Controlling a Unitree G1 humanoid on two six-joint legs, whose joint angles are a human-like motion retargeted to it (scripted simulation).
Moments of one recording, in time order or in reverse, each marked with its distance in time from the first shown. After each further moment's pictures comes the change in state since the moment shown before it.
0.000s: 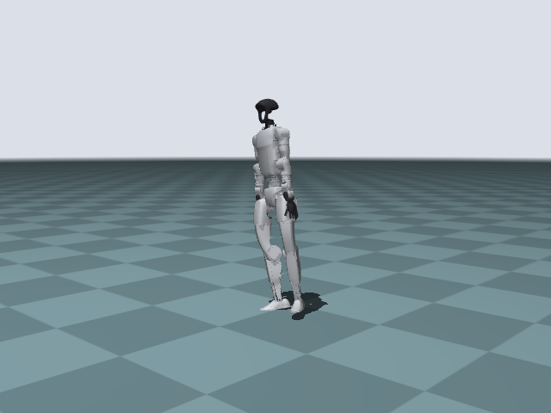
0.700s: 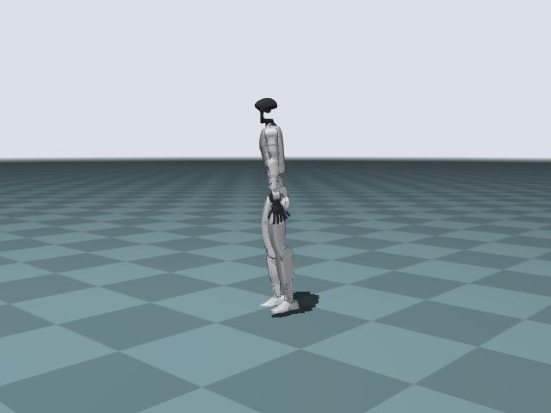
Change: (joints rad) left arm -0.027 -0.009 0.036 -0.049 -0.018 0.003 -0.021; right arm -0.043 -0.001 -0.008 0.018 0.056 0.010 0.005; waist -0.008 0.065 0.023; left_leg -0.062 -0.085 -0.211 -0.069 0.014 0.043; right_leg -0.163 -0.016 0.310 0.110 0.080 0.062
